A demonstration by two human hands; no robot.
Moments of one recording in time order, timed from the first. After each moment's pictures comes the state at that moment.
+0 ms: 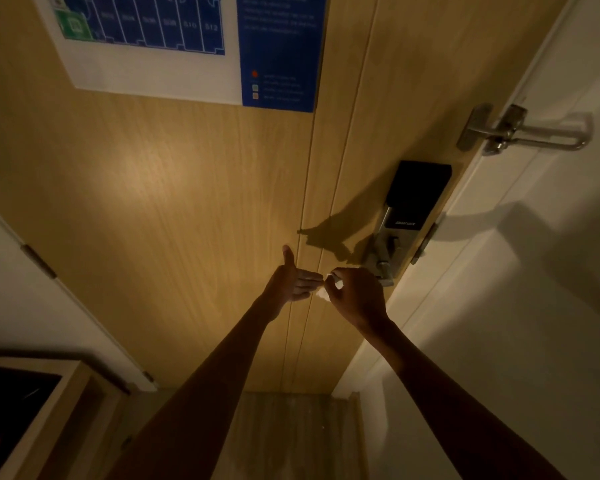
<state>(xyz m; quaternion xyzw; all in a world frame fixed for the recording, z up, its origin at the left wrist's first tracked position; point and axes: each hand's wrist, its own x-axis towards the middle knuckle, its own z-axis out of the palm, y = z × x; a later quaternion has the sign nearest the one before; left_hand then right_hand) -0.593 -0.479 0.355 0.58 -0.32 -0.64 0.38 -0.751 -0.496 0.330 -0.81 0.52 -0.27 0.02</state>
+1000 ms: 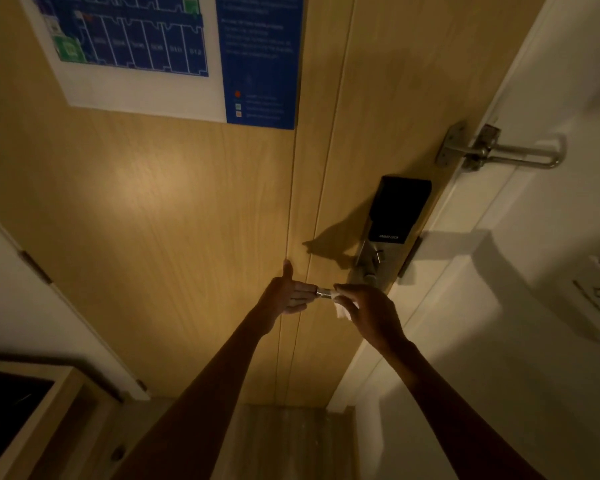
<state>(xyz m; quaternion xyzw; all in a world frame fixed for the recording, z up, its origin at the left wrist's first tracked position) -0.612 -0.480 0.357 0.59 -0.30 -0.64 0.39 -0.811 -0.499 0.328 -0.84 0.46 -0.28 0.08</state>
